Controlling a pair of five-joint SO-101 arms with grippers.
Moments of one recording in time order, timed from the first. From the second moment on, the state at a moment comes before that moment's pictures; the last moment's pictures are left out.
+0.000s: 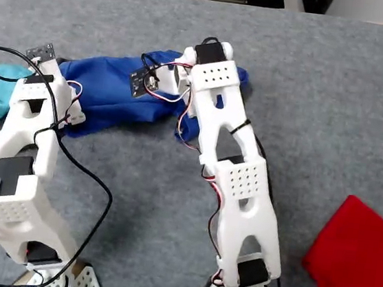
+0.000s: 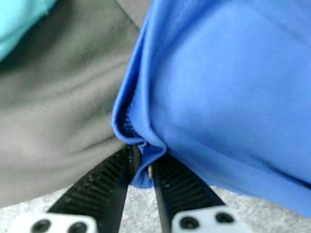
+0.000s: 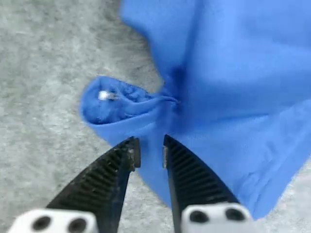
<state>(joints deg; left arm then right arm) -15.8 15.0 15.6 53.8 6.0 -22.2 55.3 -60.3 98.6 78.2</state>
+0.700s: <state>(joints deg) -15.8 15.0 15.6 53.8 6.0 -23.6 57.5 -60.3 87.8 77.1</state>
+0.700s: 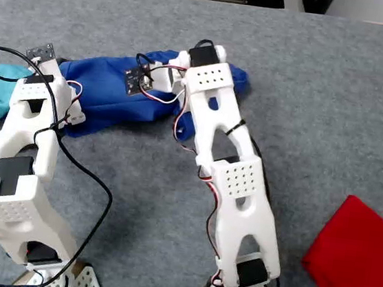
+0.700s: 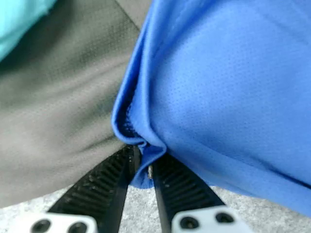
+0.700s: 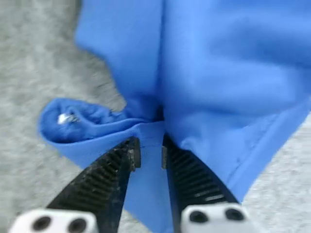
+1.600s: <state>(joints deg) -15.8 15.0 15.6 53.8 6.0 -23.8 57.8 -66.7 81.3 77.1</state>
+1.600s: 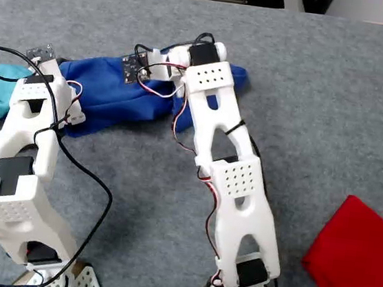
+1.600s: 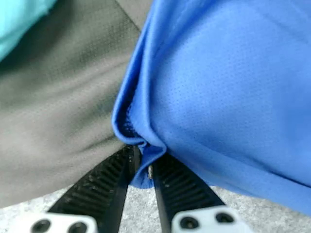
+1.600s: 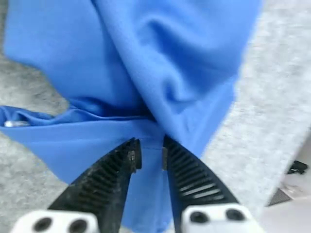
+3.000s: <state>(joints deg) -15.8 15.0 15.6 53.8 6.0 -20.7 61.9 -81.1 101.1 76.9</state>
